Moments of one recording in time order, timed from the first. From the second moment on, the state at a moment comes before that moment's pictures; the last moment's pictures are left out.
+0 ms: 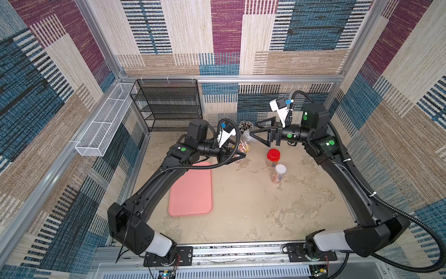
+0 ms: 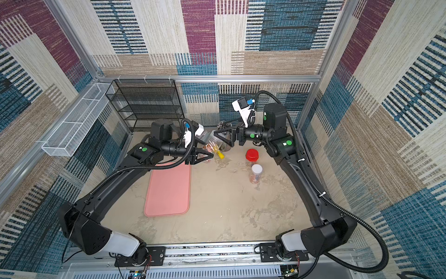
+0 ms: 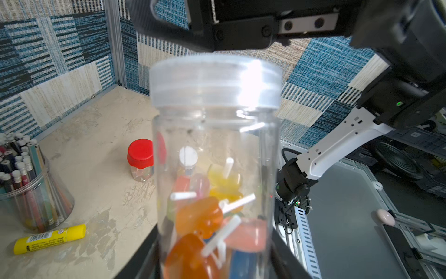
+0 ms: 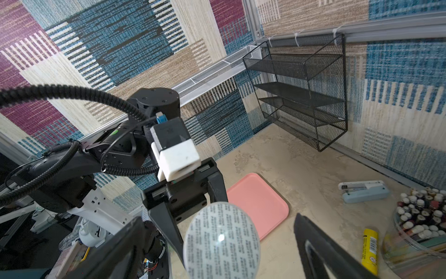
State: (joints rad) left arm -0.50 1.49 1.48 -0.45 0.89 0.13; right arm 0.33 1.39 1.59 -0.39 -0.88 0.25
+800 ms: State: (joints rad) left arm -0.51 1.48 1.41 -0.40 0.65 0.13; right arm 0.50 1.44 1.55 -0.41 -0.38 0.54
